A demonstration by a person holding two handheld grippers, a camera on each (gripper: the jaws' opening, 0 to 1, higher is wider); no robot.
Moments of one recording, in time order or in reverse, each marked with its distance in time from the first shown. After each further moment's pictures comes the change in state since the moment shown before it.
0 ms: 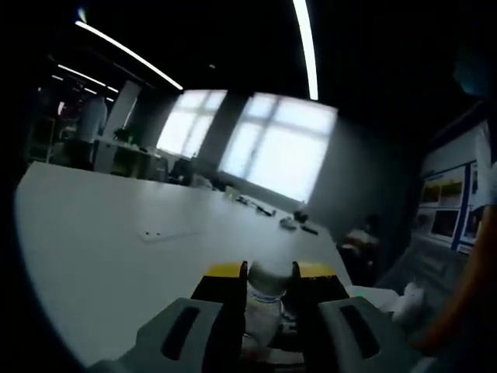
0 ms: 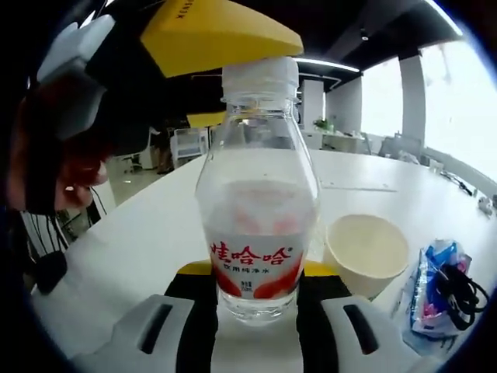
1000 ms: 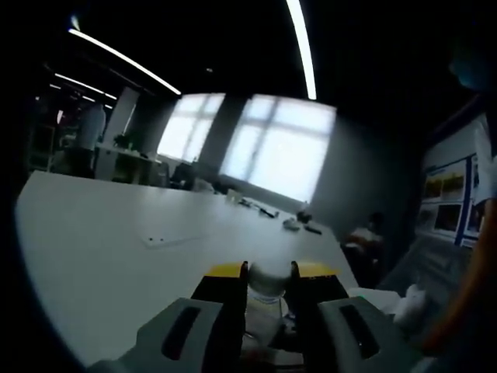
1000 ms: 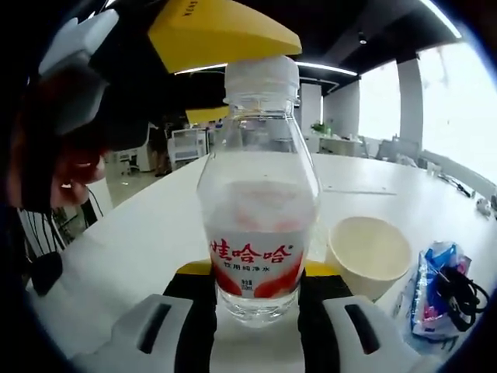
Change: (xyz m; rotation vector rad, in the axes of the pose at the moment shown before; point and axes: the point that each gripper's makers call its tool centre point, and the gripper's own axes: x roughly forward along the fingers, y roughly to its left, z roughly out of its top) left arm 0.001 -0.001 0.003 0.027 -0.013 0.015; right arm 0.004 -0.003 0.002 -0.007 -0.015 -0.012
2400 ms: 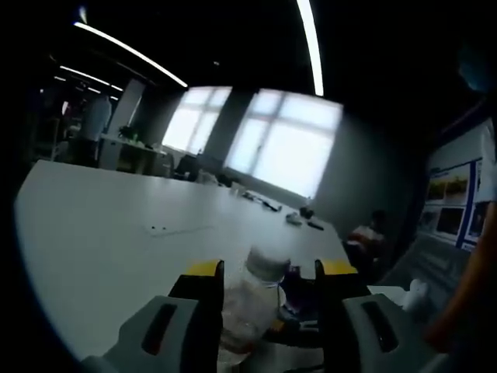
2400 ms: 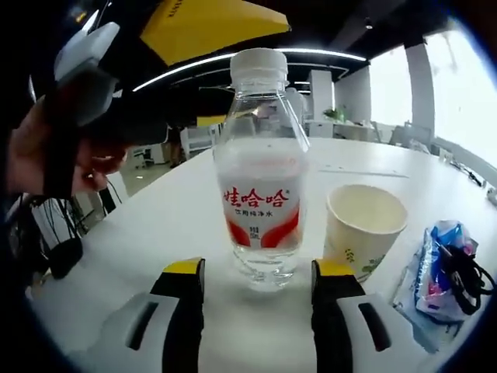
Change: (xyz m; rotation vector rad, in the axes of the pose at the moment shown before) left arm -0.006 0.011 -0.011 -0.030 0.039 0.024; right arm -0.026 0.005 -0.026 0.021 0.079 0.113
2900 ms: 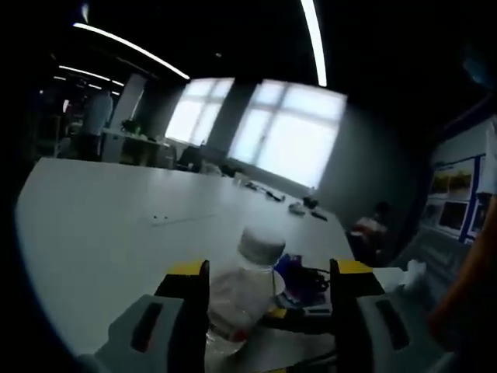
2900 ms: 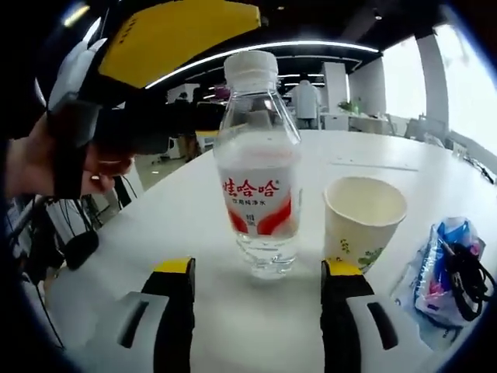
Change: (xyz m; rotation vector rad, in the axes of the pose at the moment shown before) left arm -0.001 -0.001 -0.015 0.004 0.061 0.029; right arm -0.013 0.005 -0.006 -0.007 0.038 0.094
